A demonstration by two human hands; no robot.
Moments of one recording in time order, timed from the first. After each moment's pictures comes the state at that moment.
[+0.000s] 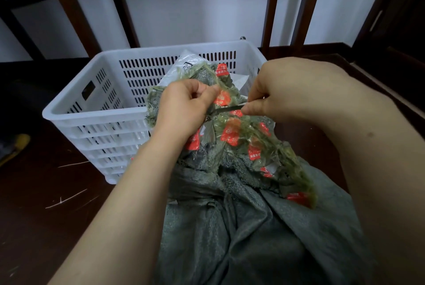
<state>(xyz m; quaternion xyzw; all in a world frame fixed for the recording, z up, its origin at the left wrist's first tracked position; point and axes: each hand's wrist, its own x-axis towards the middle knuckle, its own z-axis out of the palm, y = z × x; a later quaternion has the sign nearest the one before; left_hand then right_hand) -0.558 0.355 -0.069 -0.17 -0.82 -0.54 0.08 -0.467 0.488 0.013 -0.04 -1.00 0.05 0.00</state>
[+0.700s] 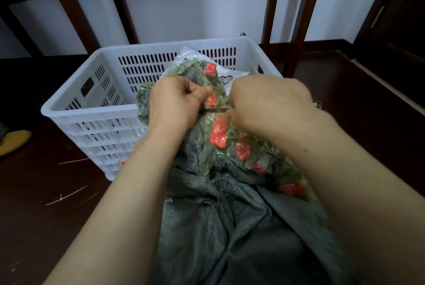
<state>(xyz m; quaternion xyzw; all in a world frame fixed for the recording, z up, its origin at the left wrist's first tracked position) -0.563 0.349 -0.070 -0.12 -0.86 -0.48 0.13 -0.471 0.457 -0.007 -0.08 -1.00 0.01 0.01</state>
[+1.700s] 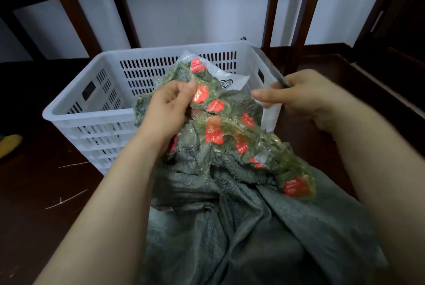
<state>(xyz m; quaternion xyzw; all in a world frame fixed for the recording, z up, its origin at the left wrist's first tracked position) -0.560 0.333 -0.071 -0.15 -0.76 -0.63 -0.01 -0.492 0.538 -0.030 -0.17 -0.85 0.51 0.02</state>
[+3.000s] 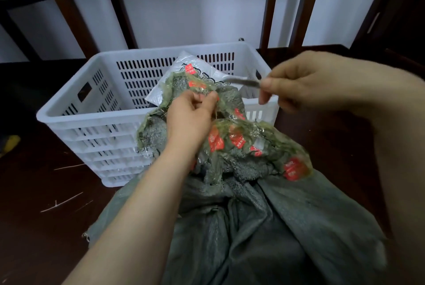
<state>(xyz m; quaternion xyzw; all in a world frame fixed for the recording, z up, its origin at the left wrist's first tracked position) -0.549 0.373 -0.083 -0.07 -0.79 -0.61 0.04 -0.471 0.532 0.014 -0.03 -0.96 0.26 -0.03</state>
